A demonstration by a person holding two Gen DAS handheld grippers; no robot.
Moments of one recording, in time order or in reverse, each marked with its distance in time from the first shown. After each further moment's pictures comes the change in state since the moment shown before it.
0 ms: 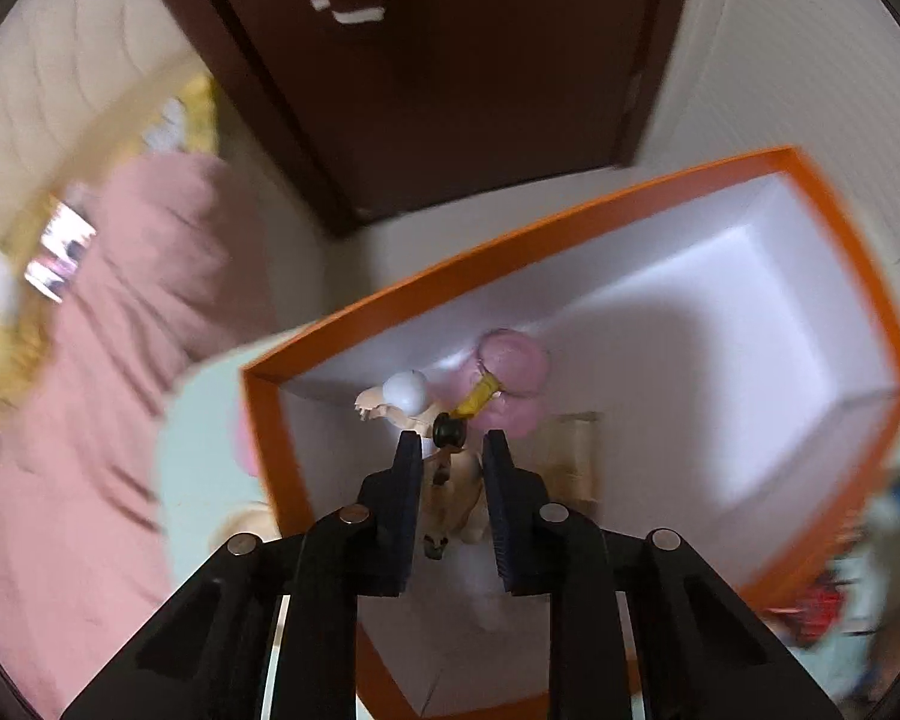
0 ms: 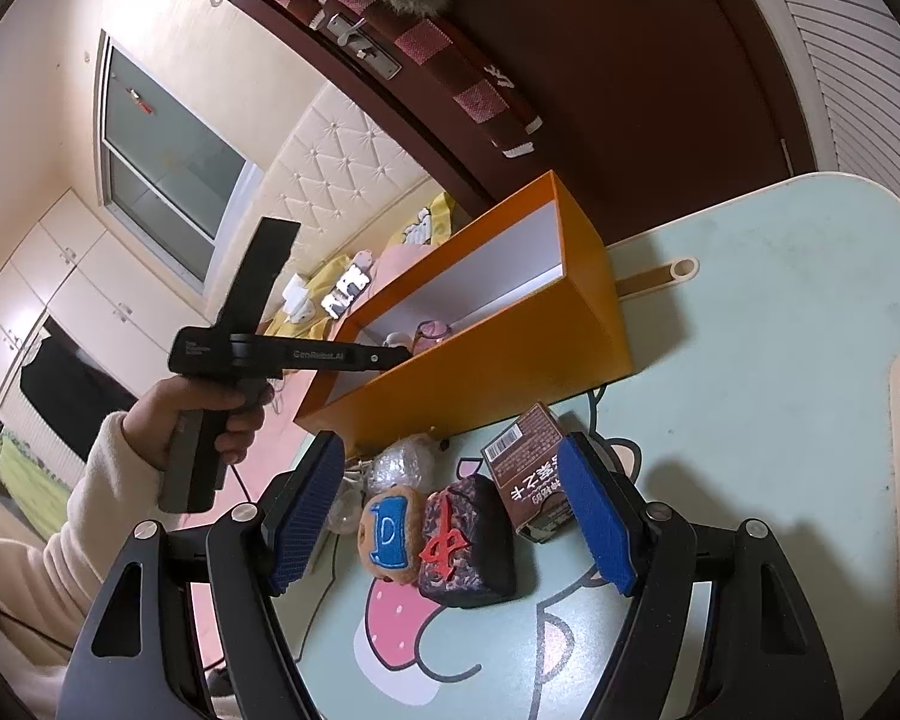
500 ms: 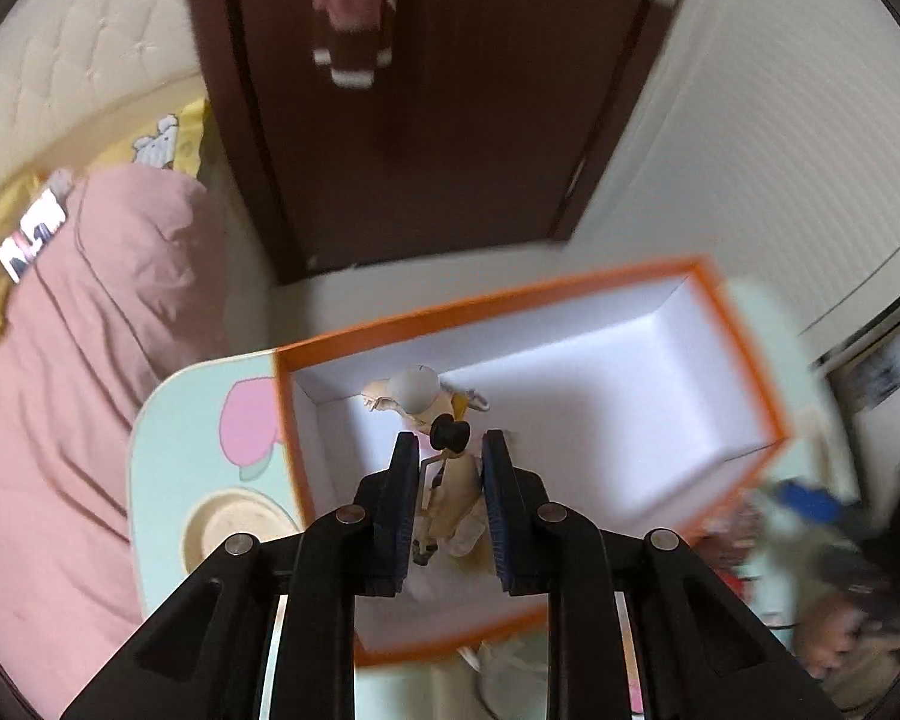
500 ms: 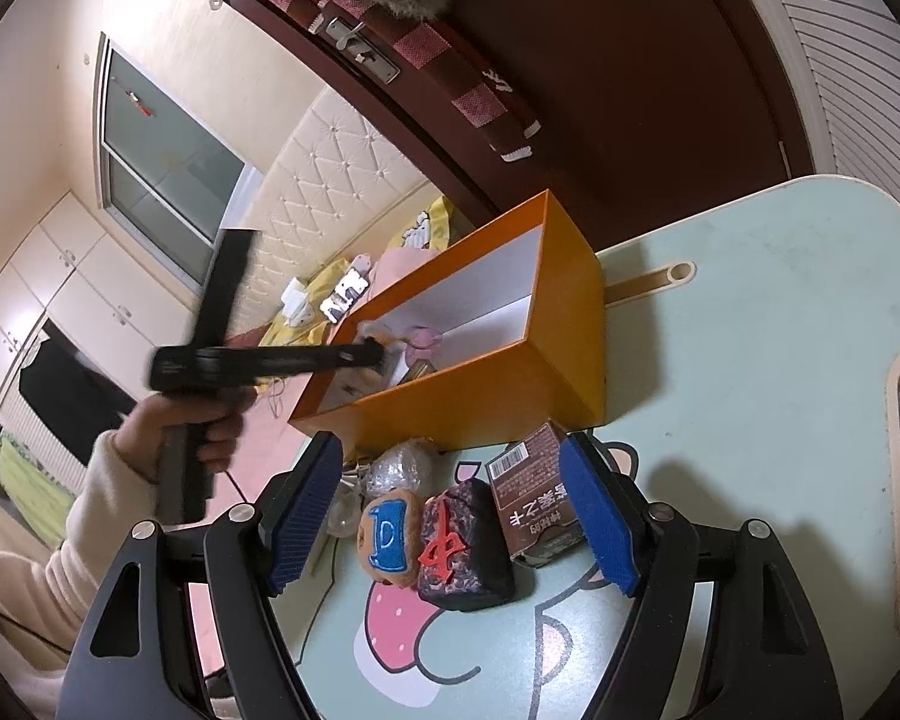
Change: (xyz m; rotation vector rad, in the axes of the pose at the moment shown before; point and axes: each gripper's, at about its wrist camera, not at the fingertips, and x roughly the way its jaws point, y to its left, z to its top) left arm -0.065 0.053 -0.034 -0.224 -0.219 -0.373; right arm -0.001 -0.001 0.000 -0.003 -0.009 -0.010
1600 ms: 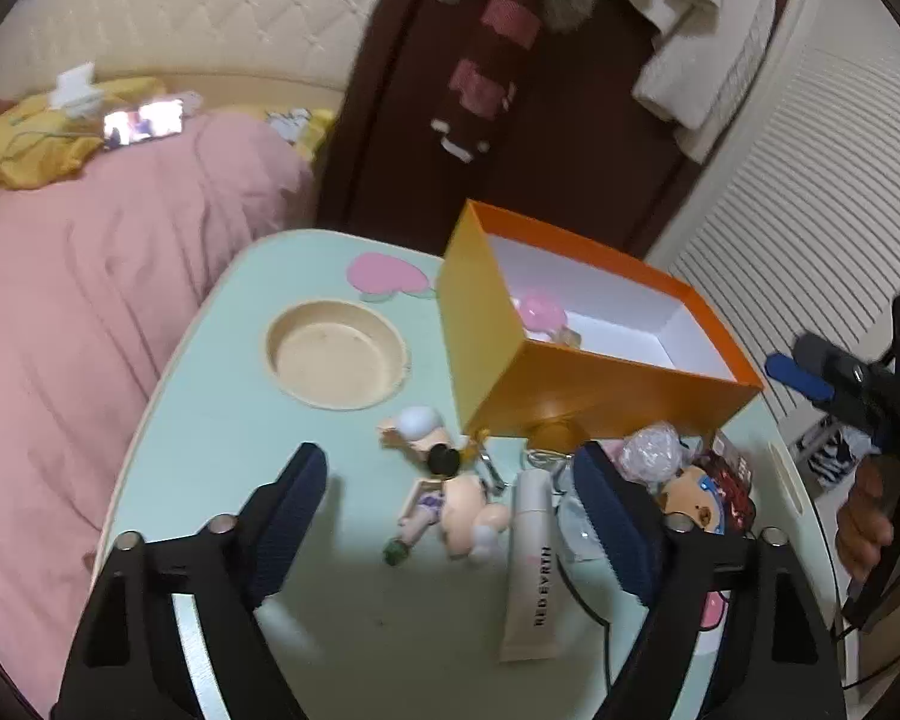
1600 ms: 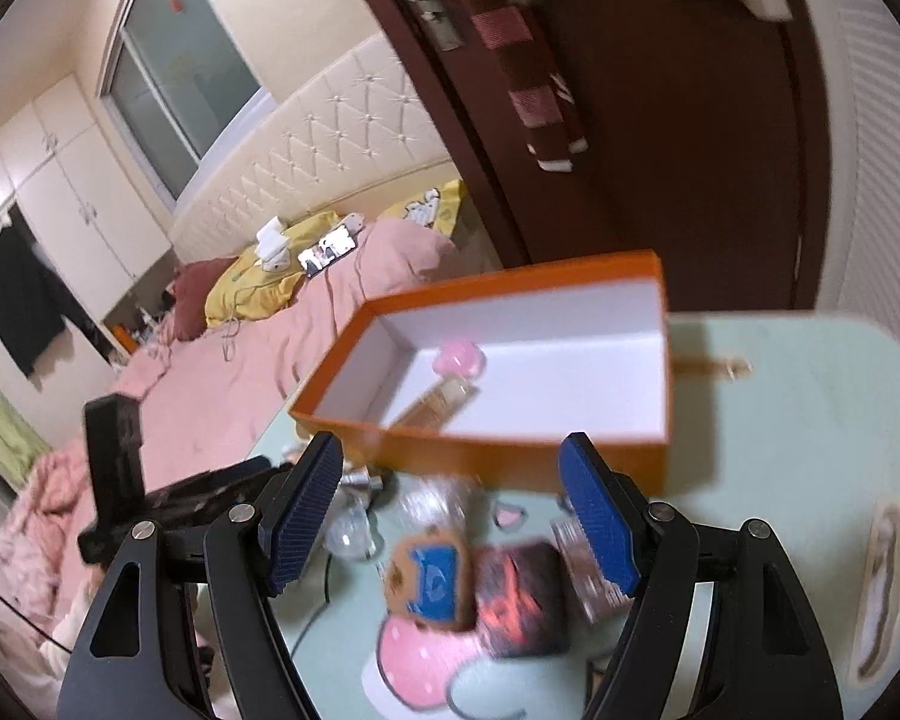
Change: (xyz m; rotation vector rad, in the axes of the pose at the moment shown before) left arm -0.025 0.059 -0.170 -0.252 -0.365 -0.013; right arm 0.037 0.091 0.026 -0.277 0.072 -0.168
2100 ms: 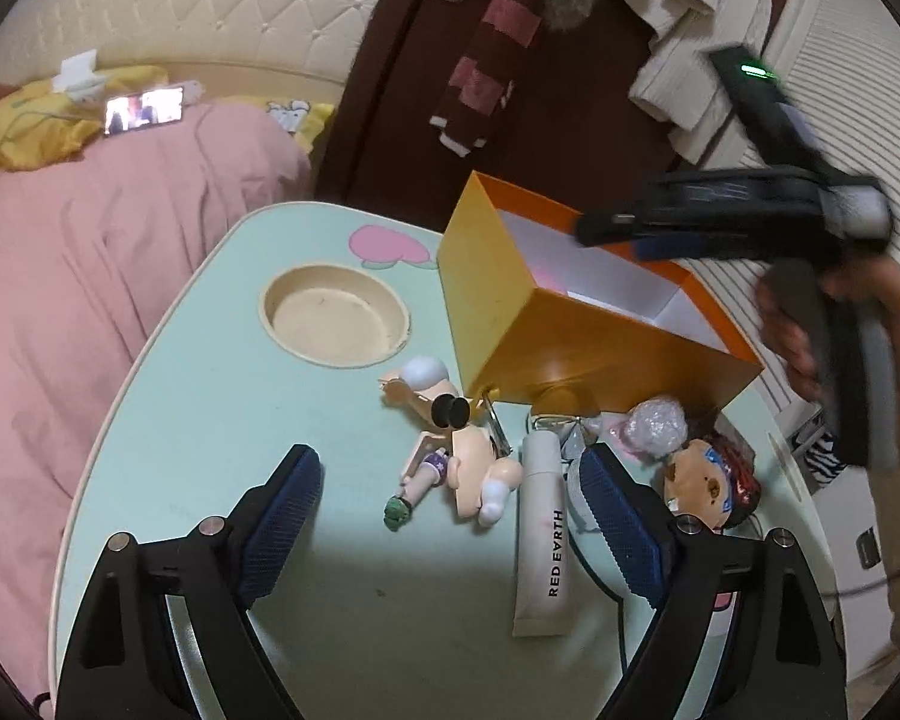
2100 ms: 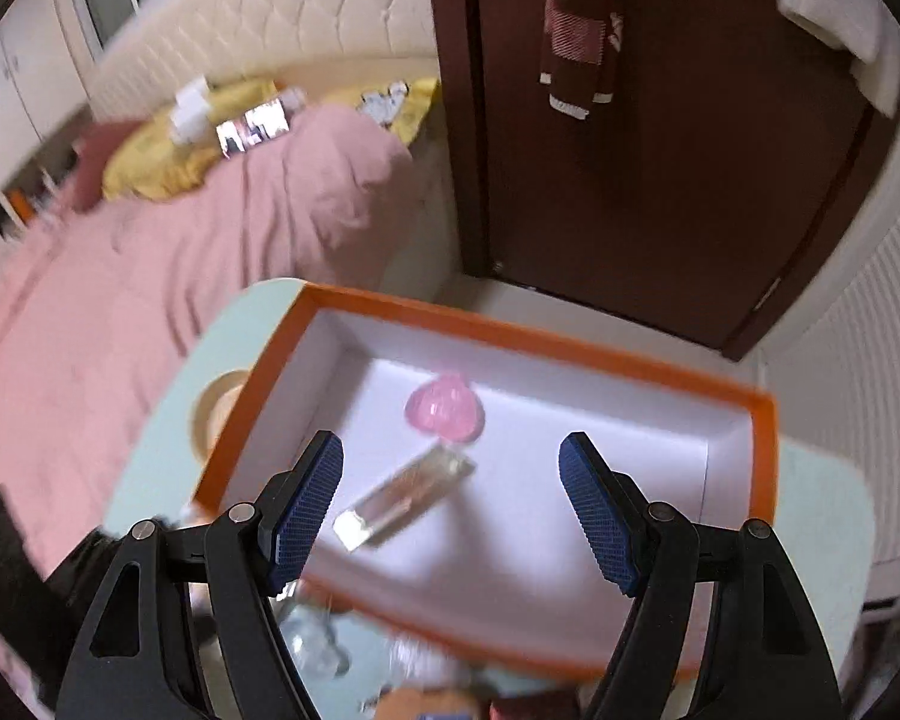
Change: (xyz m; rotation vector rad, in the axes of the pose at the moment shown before) left arm 0.011 0.007 -0.016 -0.016 0.023 -0.048; right arm 0.141 0.062 0.074 -0.215 0.340 -0.312
